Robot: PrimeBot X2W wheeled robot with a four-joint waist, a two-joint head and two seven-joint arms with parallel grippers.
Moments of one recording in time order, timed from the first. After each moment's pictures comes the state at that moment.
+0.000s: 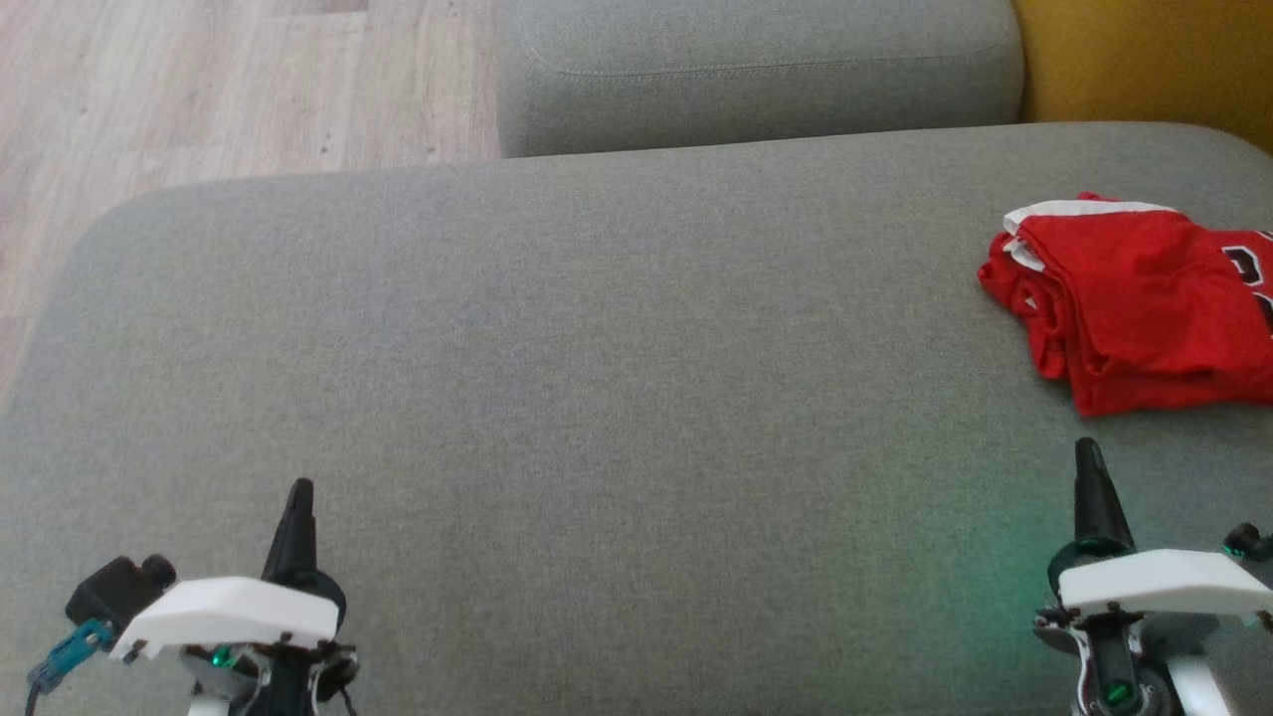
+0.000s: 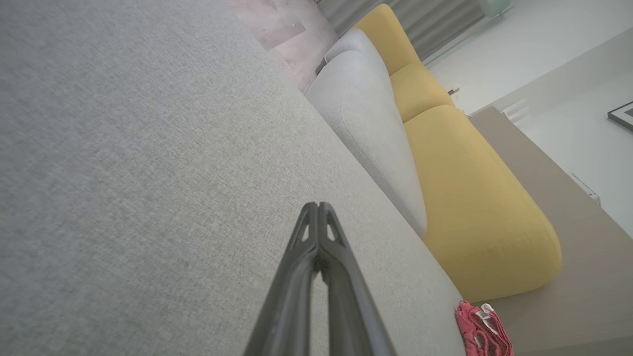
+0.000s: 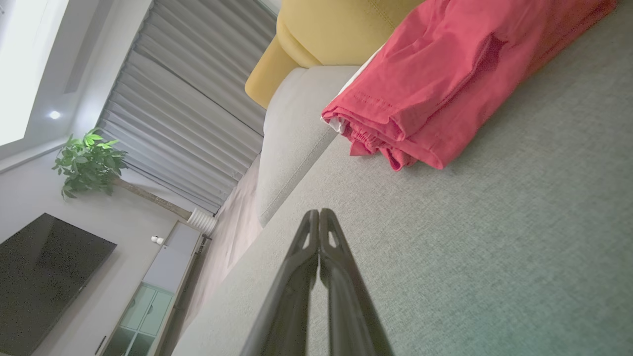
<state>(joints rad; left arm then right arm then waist) -0.03 0.06 -0.02 0.34 -0.96 -0.06 -0.06 -0.04 -0.09 -0.02 0.34 0.96 0.12 -0.06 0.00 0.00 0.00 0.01</state>
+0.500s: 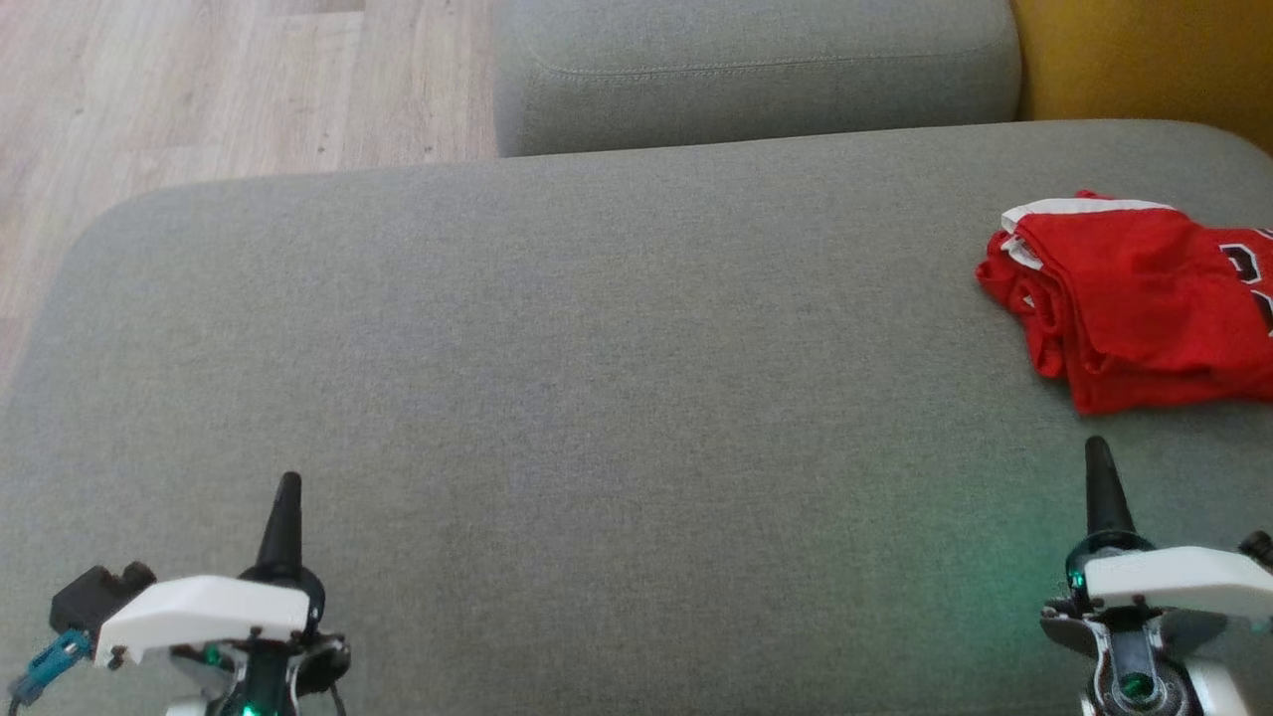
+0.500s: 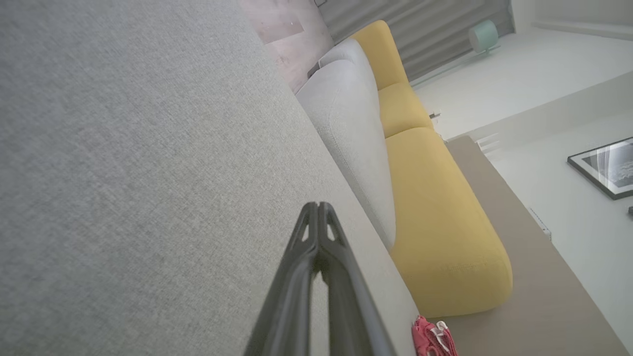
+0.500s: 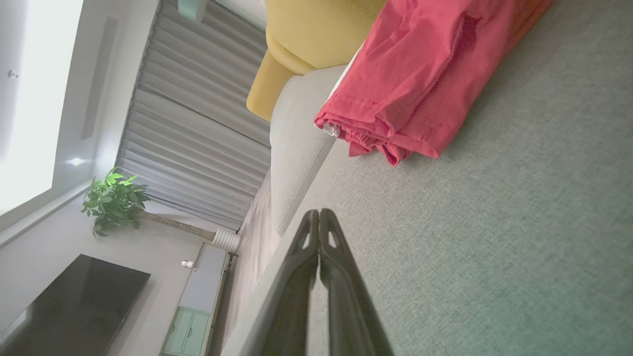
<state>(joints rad) -0.03 0.06 0.01 0.32 -1.12 -0.08 -0.02 -0.04 -0.08 -0.05 0.32 1.12 0.12 -0.02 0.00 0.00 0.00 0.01</state>
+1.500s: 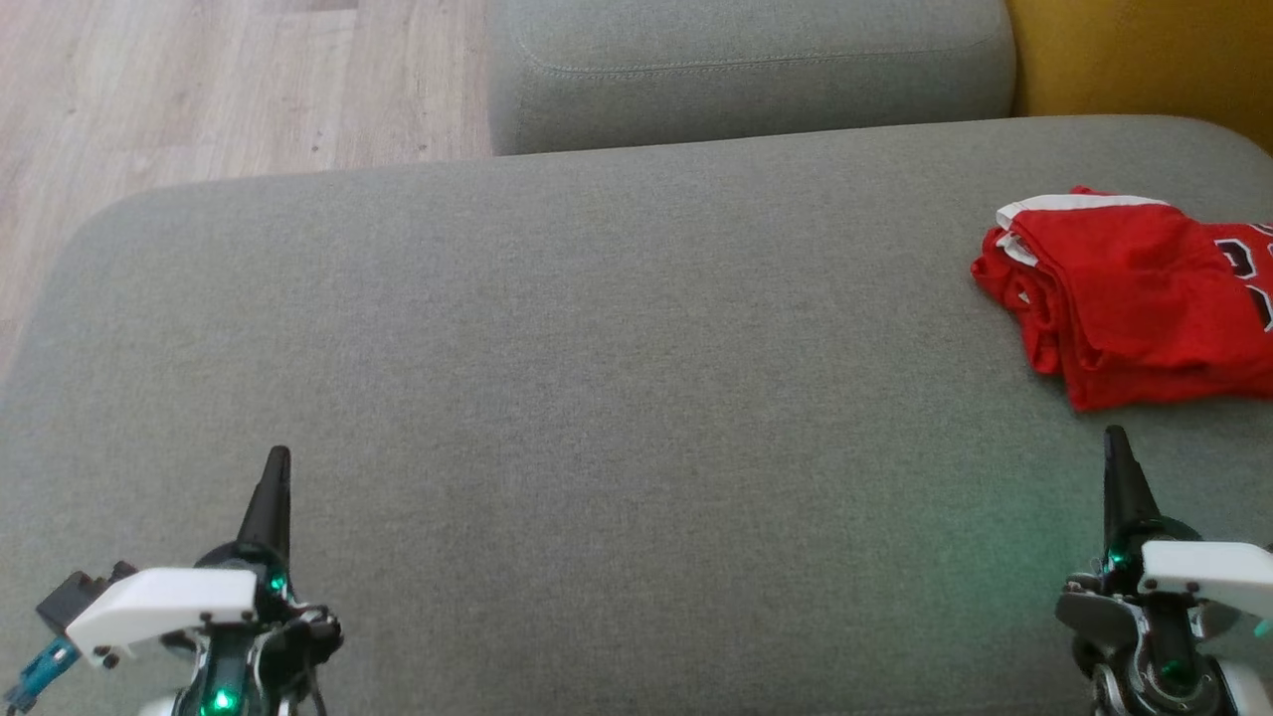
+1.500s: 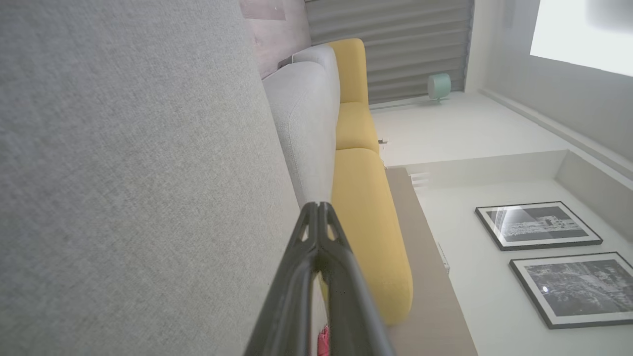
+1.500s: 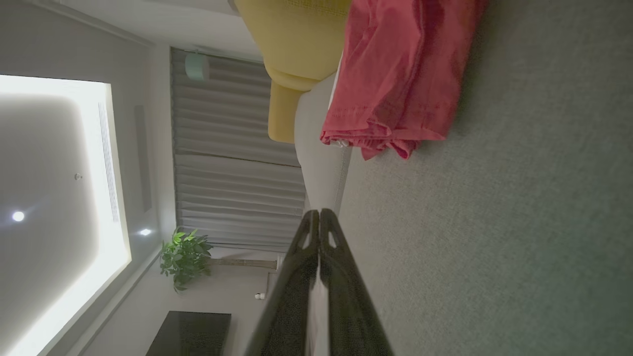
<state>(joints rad) -0.05 0.05 0.05 0.29 -1.44 -0.11 0.07 -0.05 -0.06 -0.11 0.30 1.43 0.12 0.06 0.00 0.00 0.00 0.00</state>
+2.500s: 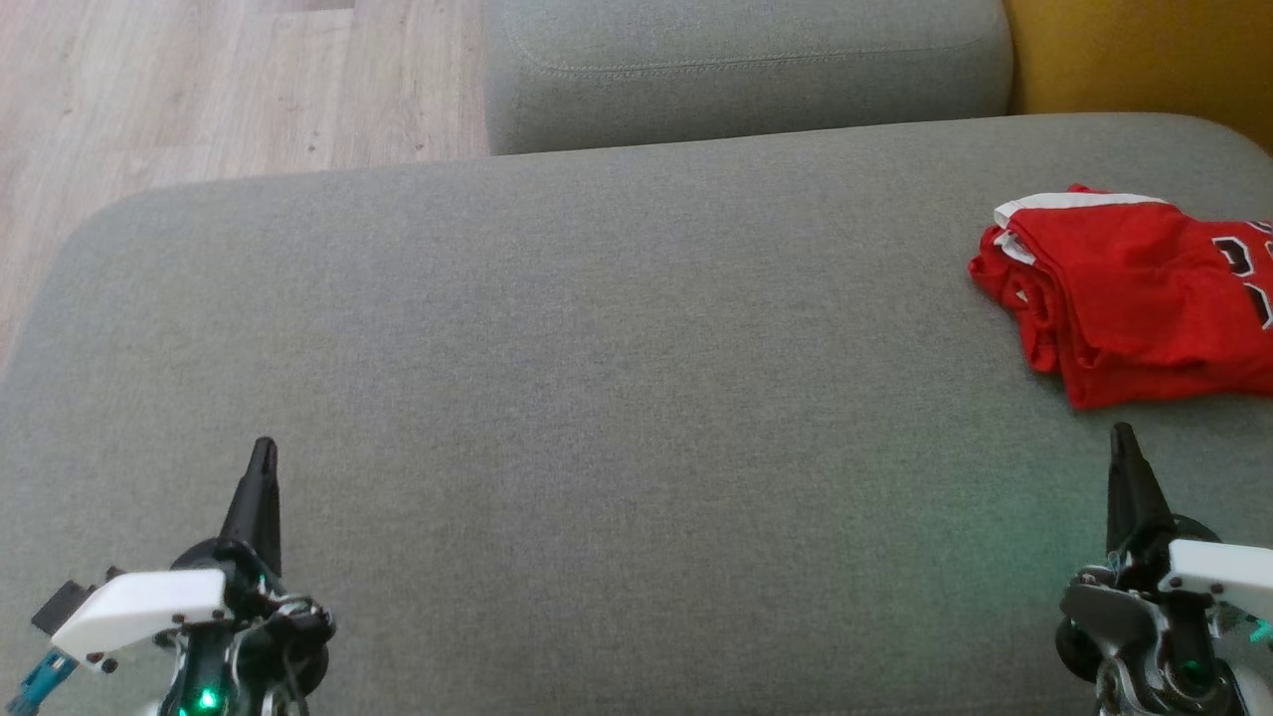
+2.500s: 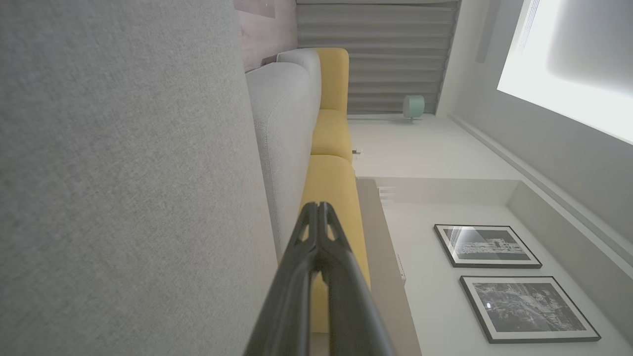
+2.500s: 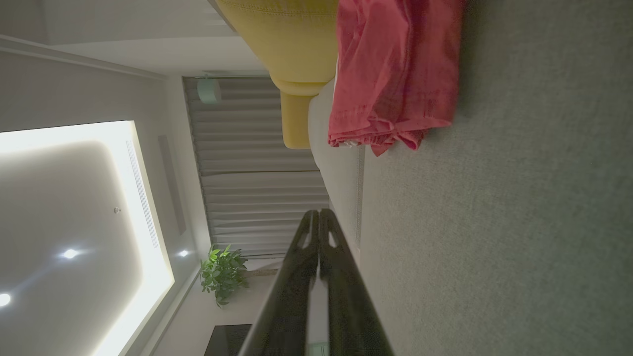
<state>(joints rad) -0.05 0.04 0.08 0.28 -1.60 -0.12 0.11 -0.05 -0.05 -0.13 0.28 1.60 0.12 0.11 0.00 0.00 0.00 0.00</state>
